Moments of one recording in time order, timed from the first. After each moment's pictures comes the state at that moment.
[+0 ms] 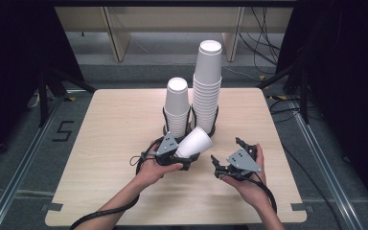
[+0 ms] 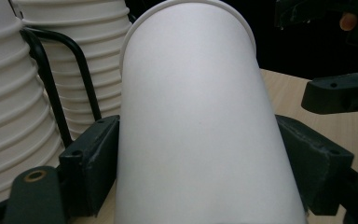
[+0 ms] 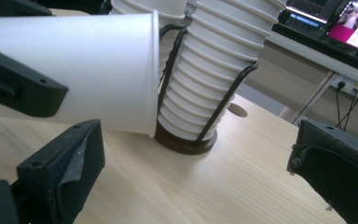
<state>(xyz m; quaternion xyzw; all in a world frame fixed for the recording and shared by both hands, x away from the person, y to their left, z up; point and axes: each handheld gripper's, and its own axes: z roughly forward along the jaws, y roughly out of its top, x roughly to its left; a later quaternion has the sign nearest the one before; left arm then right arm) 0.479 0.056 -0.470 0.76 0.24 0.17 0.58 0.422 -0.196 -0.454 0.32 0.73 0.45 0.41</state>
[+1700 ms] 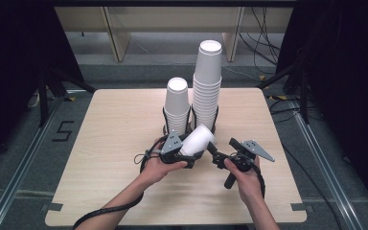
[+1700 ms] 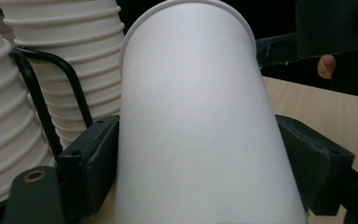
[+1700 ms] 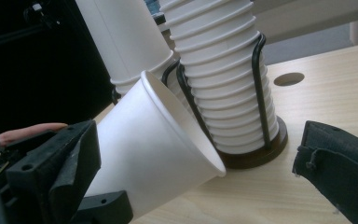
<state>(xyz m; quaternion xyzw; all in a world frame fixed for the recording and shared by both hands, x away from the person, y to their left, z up) 0.482 0.043 -0.465 0.76 0.24 0.18 0.58 0.442 -0.193 -0.452 0.51 0.58 0.61 0.19</state>
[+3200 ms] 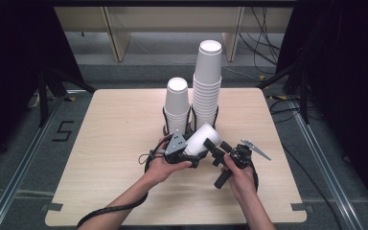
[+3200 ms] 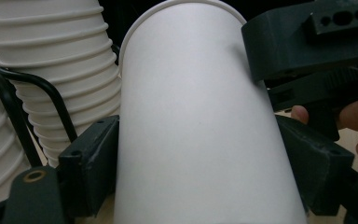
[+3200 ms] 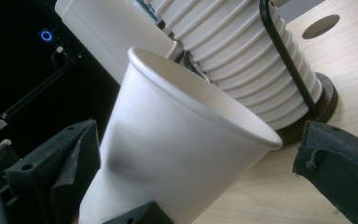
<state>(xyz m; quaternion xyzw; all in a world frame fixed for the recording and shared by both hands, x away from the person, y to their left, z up) 0.482 0.031 -0.462 0.75 0.22 0.19 0.59 0.453 -0.185 -0.466 0.57 0.51 0.64 0.06</state>
